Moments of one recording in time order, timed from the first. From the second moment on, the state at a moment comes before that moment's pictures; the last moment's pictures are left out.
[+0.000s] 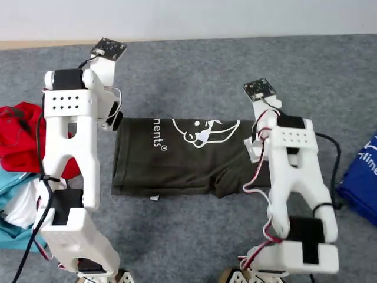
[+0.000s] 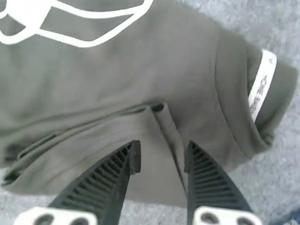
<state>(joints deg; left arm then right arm) -5.7 14.7 -20.5 99.0 -14.5 1.1 -0.9 20.7 63.0 22.5</state>
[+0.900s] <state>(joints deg) -5.7 14.7 -14.9 96.1 -14.5 0.8 23.9 -3.5 72.5 22.5</state>
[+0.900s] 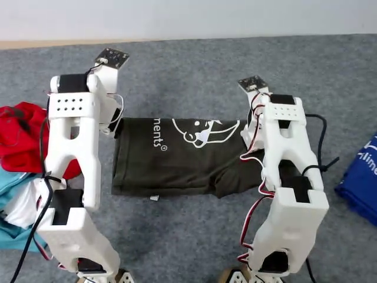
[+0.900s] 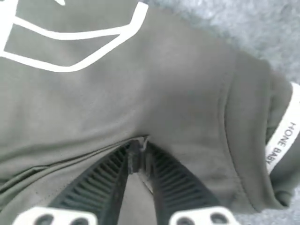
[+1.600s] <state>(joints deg) -5.7 14.7 -14.9 95.5 -14.5 7.6 24.2 -8.7 72.5 26.8</state>
